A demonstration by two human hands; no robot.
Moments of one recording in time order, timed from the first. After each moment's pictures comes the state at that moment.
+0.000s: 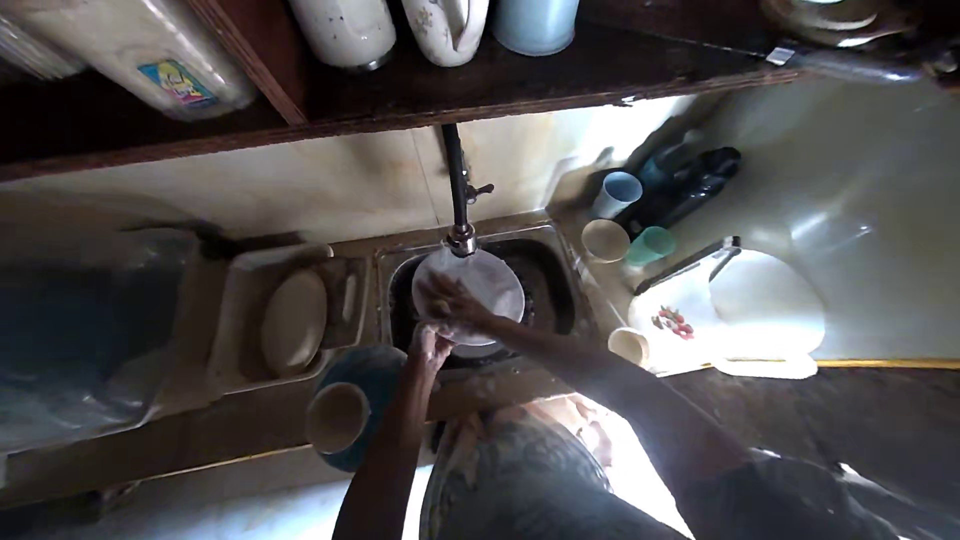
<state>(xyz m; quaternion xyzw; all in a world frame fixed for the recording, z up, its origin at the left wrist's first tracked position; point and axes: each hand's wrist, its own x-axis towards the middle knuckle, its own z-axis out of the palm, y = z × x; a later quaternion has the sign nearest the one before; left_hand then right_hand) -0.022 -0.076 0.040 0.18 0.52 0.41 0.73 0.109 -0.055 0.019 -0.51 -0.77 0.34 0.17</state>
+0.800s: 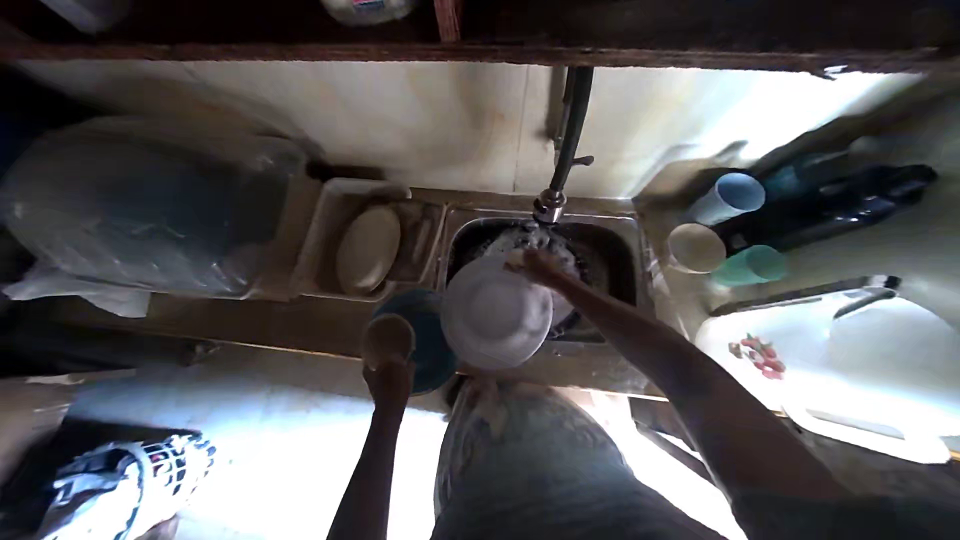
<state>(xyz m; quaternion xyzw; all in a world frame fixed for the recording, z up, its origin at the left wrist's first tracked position) -0.194 -0.187 -0.003 0.55 0.81 -0.08 0.20 0.126 -0.020 0.031 -0.63 -0.65 0.43 0.01</state>
